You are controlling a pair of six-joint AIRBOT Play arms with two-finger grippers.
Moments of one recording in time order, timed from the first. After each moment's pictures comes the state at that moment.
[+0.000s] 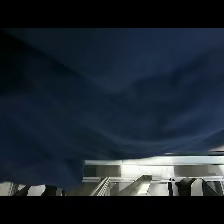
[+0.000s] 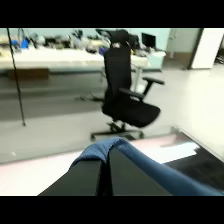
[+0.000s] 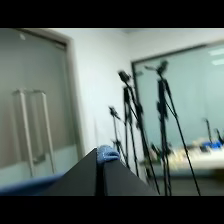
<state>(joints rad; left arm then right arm) 0.61 -0.97 1.93 0.33 -1.31 -1.16 -0.86 -0.52 1.33 0.15 0.97 0.87</state>
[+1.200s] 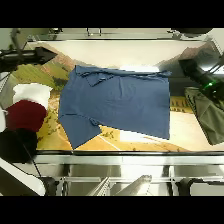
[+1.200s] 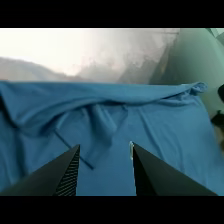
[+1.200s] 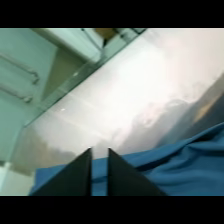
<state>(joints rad) 0.34 -1.95 1.98 0.45 -1.28 -0.93 -0.30 -1.58 1.13 0.30 0.77 0.37</state>
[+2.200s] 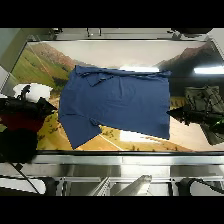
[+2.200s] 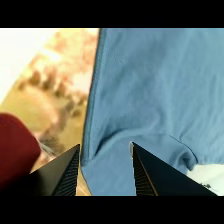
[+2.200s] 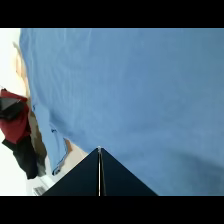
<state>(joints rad) 0.46 -1.67 1.13 0.83 -1.24 -1.12 -0.47 -1.33 0.65 -0.35 1.24 0.80</state>
